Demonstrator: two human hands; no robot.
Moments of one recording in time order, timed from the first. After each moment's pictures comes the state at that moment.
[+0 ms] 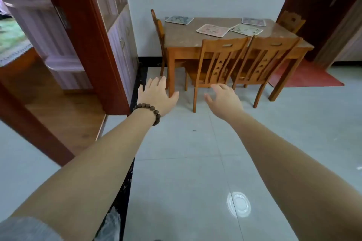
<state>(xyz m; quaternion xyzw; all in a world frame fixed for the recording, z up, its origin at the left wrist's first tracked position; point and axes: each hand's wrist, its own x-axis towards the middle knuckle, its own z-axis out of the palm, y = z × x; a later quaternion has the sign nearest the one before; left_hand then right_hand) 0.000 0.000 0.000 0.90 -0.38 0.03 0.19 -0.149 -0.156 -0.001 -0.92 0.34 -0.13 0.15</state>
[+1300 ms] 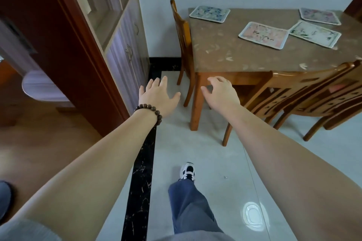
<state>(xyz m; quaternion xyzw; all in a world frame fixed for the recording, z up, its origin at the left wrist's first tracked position) 0.566 -0.275 -0.067 0.92 -0.35 -0.01 0.14 0.444 -0.434 -0.061 -0.92 0.32 -0.11 0.19</state>
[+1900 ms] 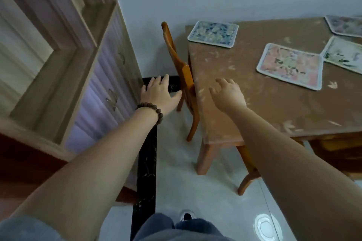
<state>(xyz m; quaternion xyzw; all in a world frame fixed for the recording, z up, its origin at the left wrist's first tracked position) 0.903 -0.564 -0.062 0.92 -0.37 -0.03 0.13 0.758 -0.716 -0.064 -0.89 0.38 -0.12 0.23</state>
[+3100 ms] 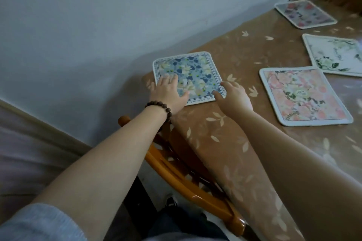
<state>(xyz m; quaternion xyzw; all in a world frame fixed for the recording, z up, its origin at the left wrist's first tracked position) 1.296 -1.026 -0.099 0.76 -0.64 -0.09 0.07 1.093 -1.056 -0.092 -0.74 0.64 -0.14 0.17</state>
